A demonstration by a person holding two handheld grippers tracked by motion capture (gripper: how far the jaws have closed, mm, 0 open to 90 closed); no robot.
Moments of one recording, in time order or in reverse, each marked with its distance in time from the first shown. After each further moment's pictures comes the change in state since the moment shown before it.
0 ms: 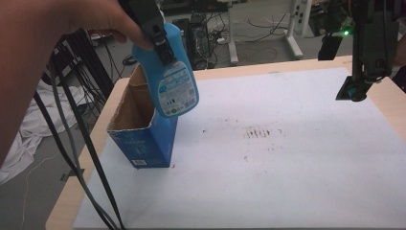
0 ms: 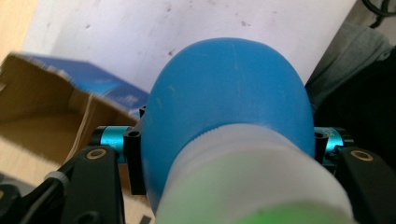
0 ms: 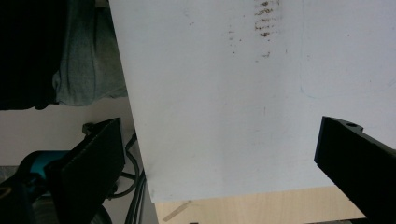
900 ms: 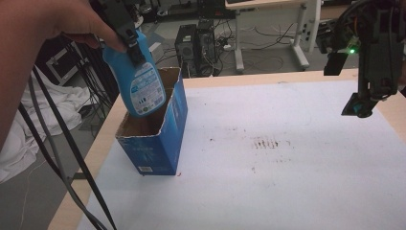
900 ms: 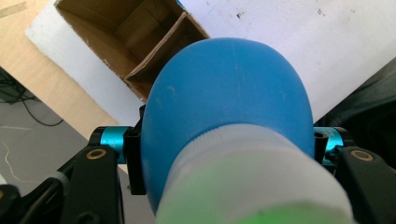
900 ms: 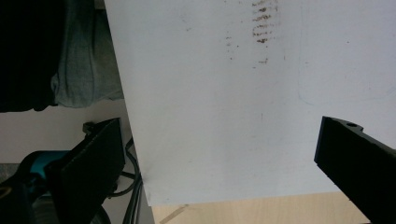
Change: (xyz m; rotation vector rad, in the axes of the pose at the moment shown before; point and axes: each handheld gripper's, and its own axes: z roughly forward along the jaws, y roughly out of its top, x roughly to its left) left arm 0.066 -0.054 0.007 0.035 0.044 -0.286; right arm -0.010 0.012 0.006 0.006 0.010 -0.007
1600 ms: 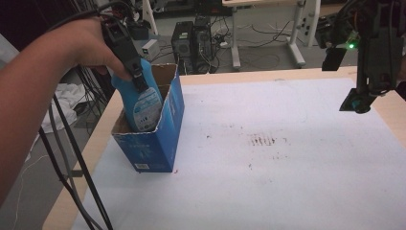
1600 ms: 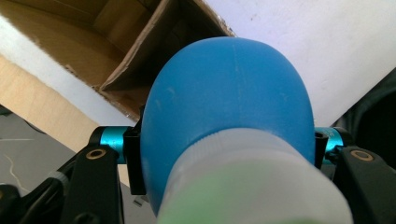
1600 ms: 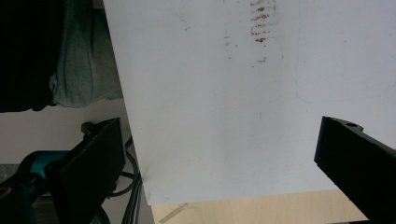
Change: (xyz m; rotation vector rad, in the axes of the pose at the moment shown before) left arm 0.006 -0.003 0.070 0.050 -0.009 0.114; right arm 0.003 0.000 -0.002 0.003 -0.006 0.013
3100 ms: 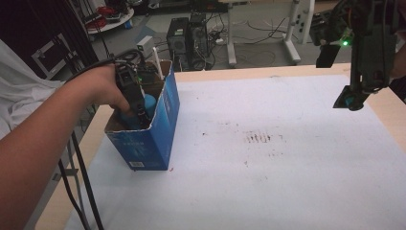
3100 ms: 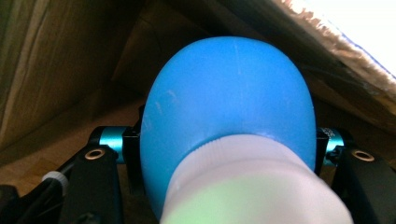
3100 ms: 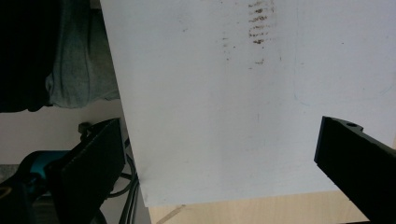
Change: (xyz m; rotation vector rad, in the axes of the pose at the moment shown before) left arm 0.005 -0.006 0.089 0.050 -0.051 0.131; right arm -0.001 0.002 0.002 0.001 -0.005 -0.008
